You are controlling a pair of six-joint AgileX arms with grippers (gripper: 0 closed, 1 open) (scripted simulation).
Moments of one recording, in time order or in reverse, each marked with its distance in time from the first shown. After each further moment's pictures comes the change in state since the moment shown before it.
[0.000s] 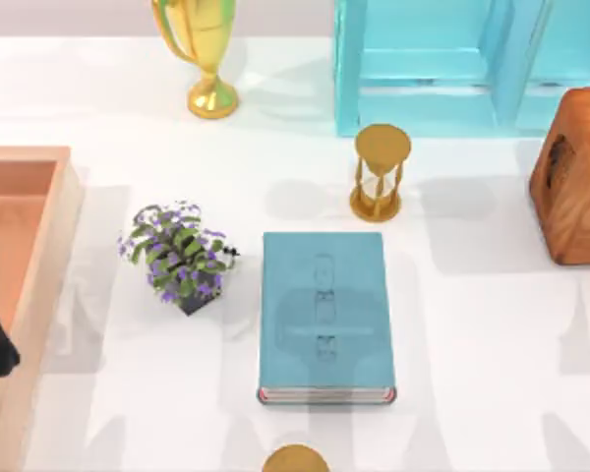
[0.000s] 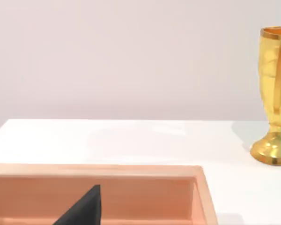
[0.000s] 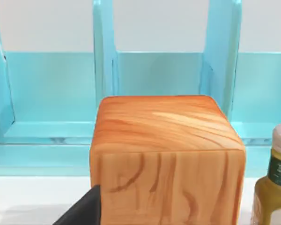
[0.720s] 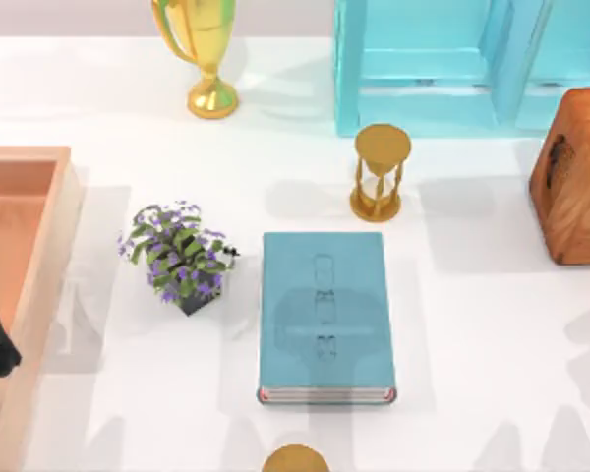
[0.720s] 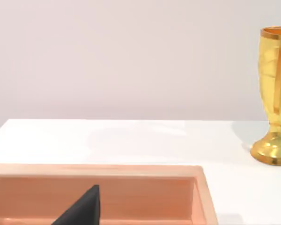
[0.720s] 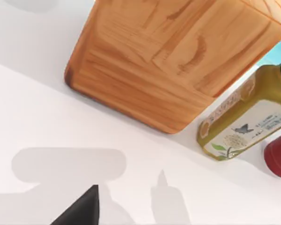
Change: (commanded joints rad) left arm 0.000 0.000 0.000 0.000 0.000 0.000; right arm -0.021 0.372 0.300 -0.428 0.002 -0.521
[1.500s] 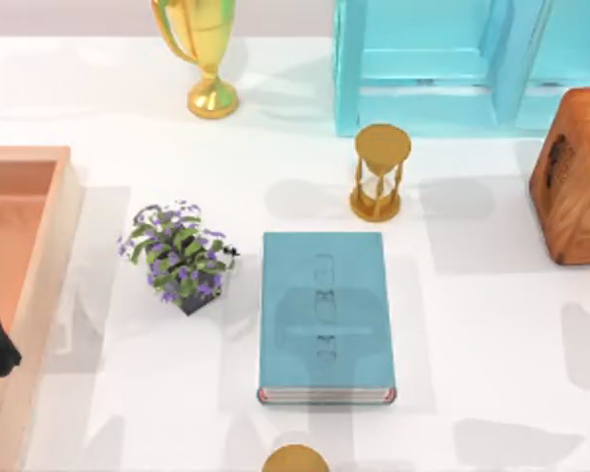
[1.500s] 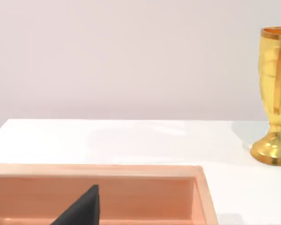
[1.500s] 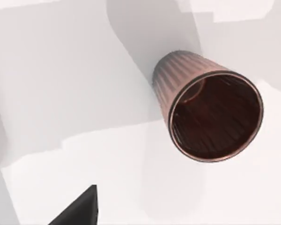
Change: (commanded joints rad) left arm 0.000 0.000 0.000 0.000 0.000 0.000; right arm -0.038 0.692 0.561 -0.797 -0.002 -0.960
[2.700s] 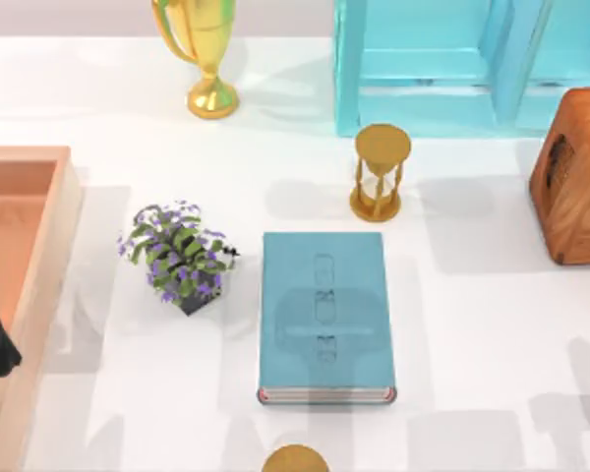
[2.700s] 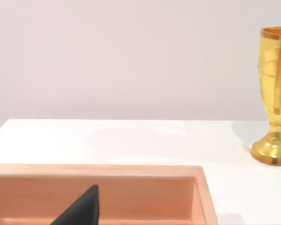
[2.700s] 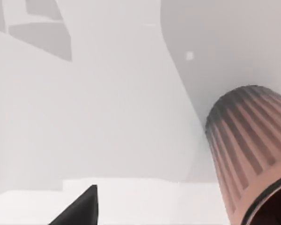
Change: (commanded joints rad) left arm 0.000 0.000 0.000 0.000 0.000 0.000; right arm 0.001 0.182 -0.201 0.248 0.000 -0.142
